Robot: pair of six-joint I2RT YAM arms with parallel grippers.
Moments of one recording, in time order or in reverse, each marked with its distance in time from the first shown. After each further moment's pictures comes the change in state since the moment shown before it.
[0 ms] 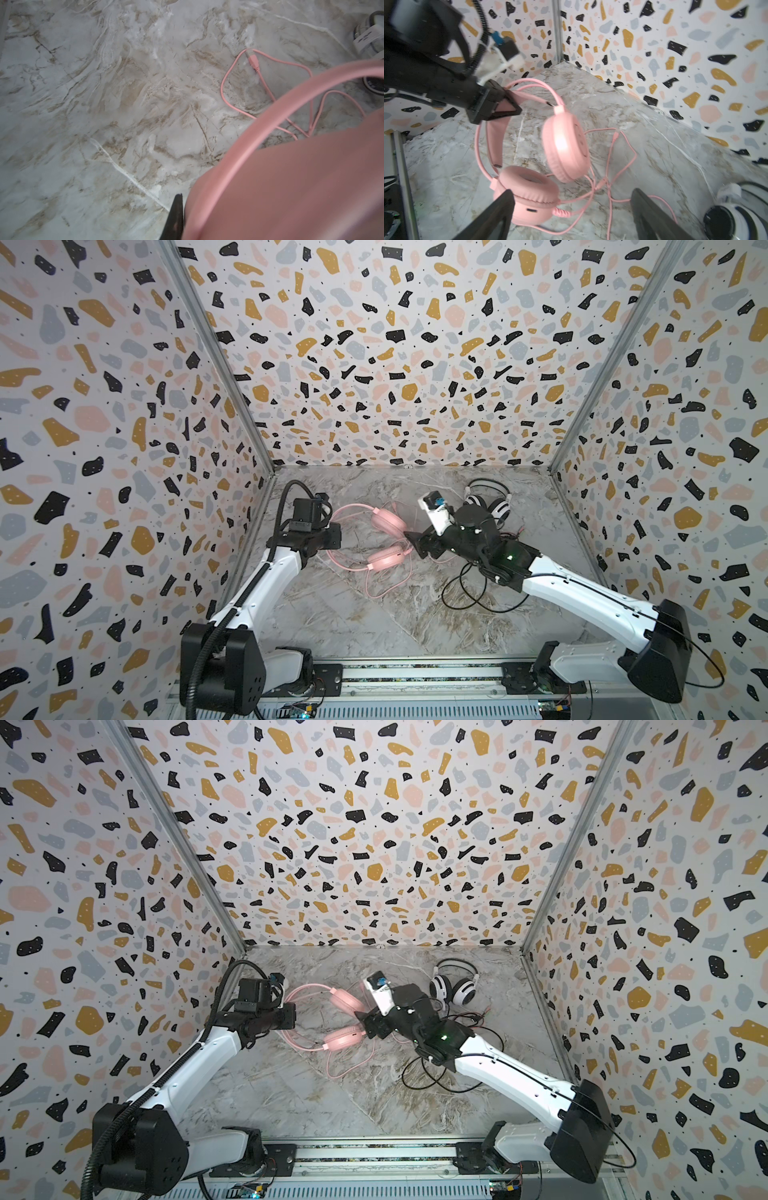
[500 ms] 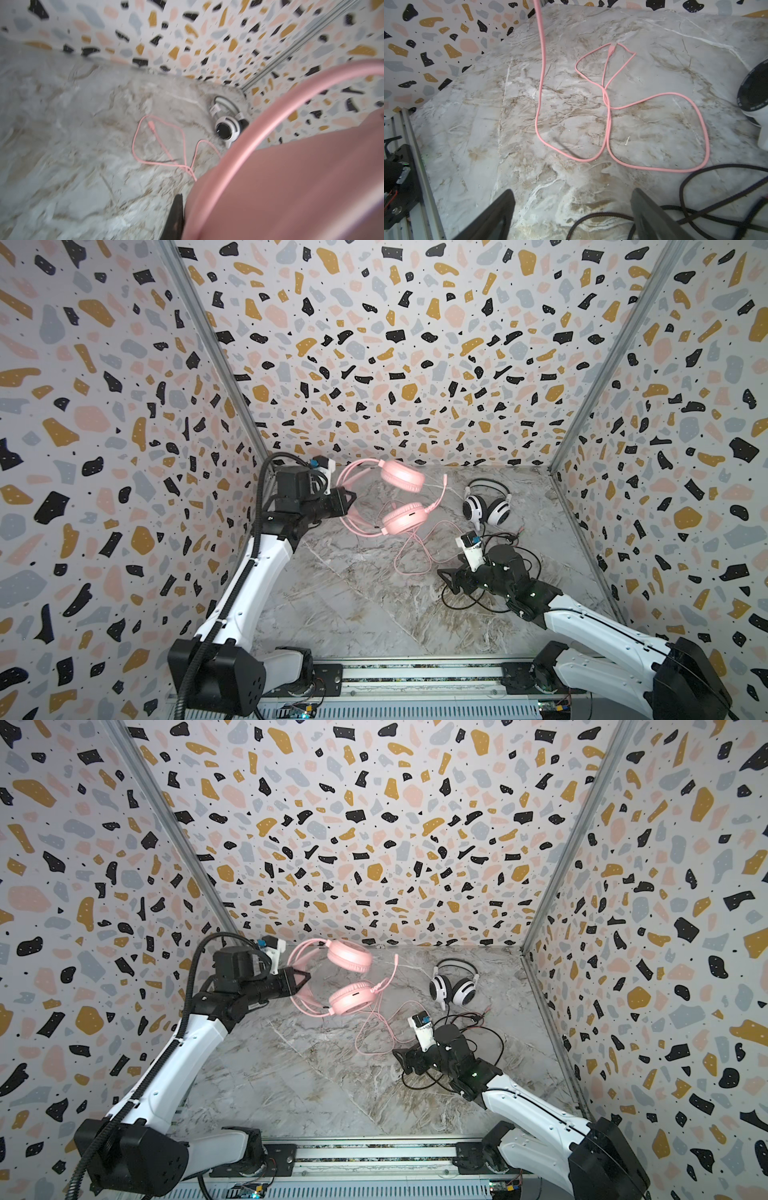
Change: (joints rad) left arm 0.005 -0.006 0.346 0.036 0.412 -0.249; right arm -0.118 -0.212 -0.511 0.192 -0.198 0.142
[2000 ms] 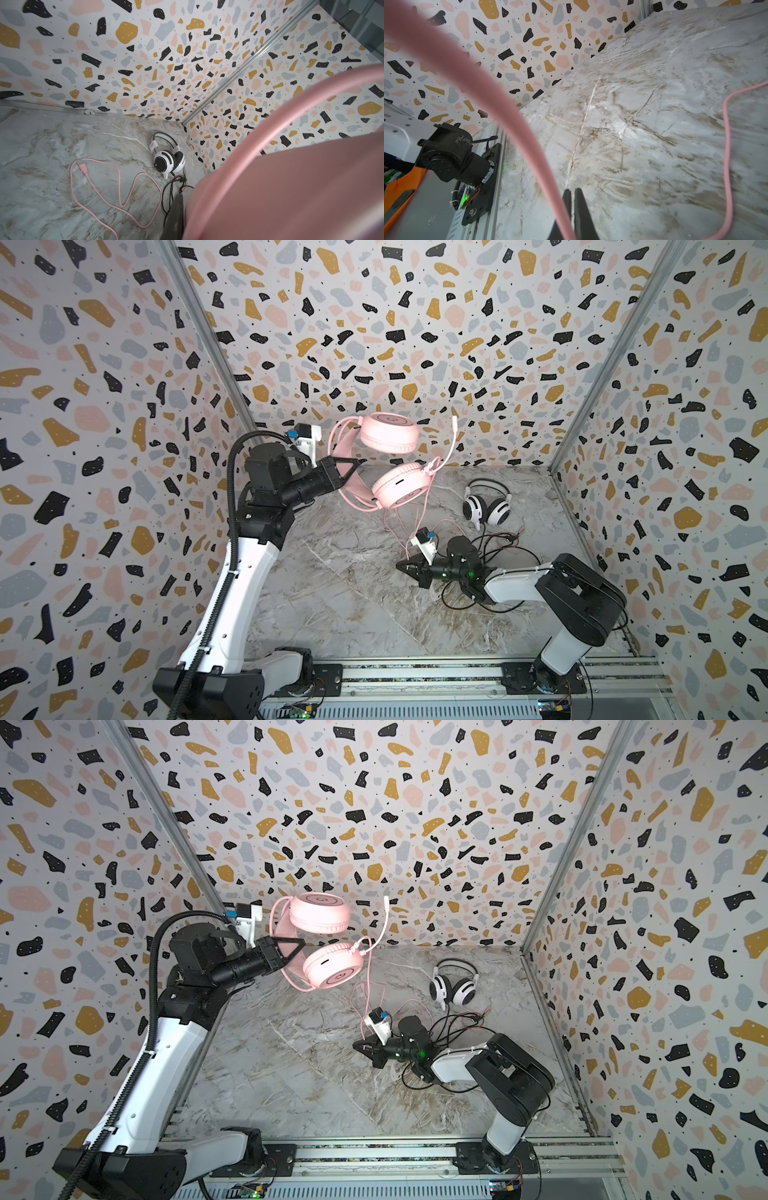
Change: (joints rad) left arm 0.018 -0.055 0.111 0.115 0.128 -0.282; right arm 0.119 0.629 0.118 0.713 -0.374 0.126
